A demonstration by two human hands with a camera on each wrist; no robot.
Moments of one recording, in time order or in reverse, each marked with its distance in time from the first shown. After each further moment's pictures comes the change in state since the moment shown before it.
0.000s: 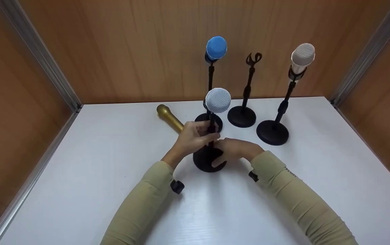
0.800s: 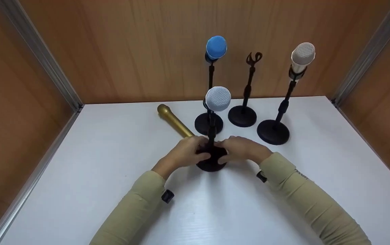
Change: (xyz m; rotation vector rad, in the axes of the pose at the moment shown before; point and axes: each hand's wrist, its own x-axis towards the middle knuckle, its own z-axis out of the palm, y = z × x) left_hand -0.033 0.004 -0.010 0.523 -0.272 -0.219; right_hand -0.020 0.002 0.000 -0.164 0.112 -0.080
